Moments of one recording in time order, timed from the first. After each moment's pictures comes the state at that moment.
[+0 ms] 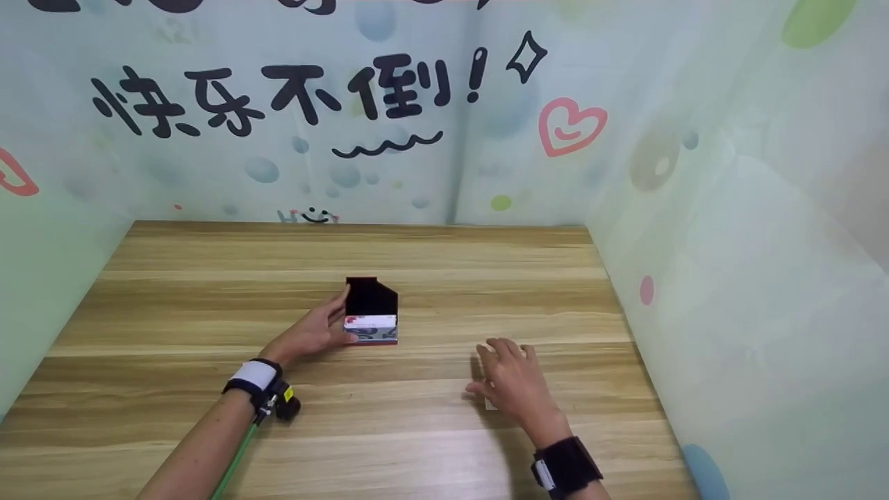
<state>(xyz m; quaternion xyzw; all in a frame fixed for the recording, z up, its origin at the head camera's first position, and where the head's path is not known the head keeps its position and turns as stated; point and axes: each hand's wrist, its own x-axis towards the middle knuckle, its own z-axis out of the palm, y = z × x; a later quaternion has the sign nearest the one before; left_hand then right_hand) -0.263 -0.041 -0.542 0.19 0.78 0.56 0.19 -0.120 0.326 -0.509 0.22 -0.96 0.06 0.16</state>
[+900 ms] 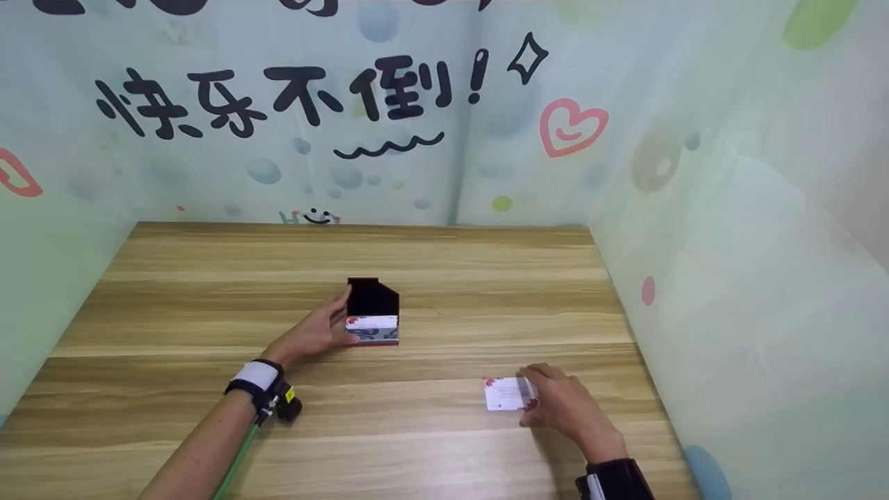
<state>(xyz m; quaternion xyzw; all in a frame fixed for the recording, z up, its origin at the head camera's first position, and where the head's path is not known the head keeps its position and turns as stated) -0.263 -0.041 -0.543 0.19 0.79 0.55 0.19 -0.094 0.390 -0.500 0.20 -0.97 0.14 -0.01</state>
